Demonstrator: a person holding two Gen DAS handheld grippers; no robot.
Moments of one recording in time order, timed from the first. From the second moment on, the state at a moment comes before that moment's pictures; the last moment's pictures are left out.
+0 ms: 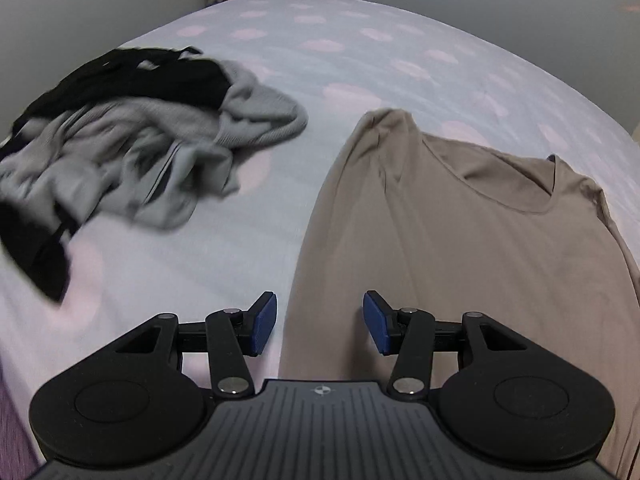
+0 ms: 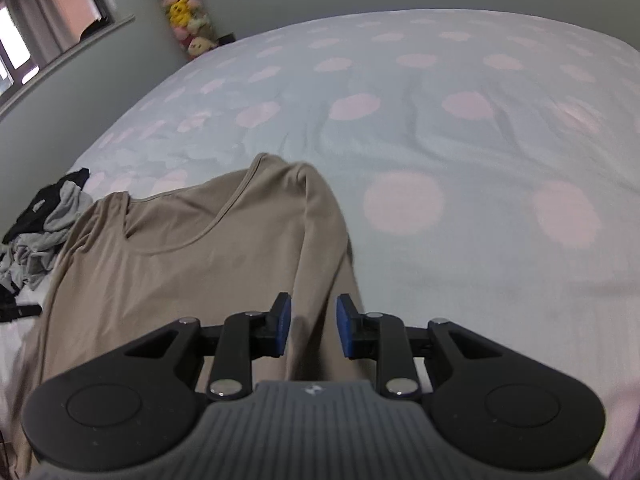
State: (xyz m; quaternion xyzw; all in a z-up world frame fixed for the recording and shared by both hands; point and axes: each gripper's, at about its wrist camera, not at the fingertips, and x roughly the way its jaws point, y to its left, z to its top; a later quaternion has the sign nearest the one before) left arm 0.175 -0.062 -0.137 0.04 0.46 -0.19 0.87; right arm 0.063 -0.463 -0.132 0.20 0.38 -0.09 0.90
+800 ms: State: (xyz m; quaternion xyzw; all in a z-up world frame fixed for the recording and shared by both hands) left arm 0.013 -0.057 -0.133 0.03 0.46 -0.18 0.87; right arm -0.133 -0.357 -0.118 0.18 0.44 -0.08 0.87
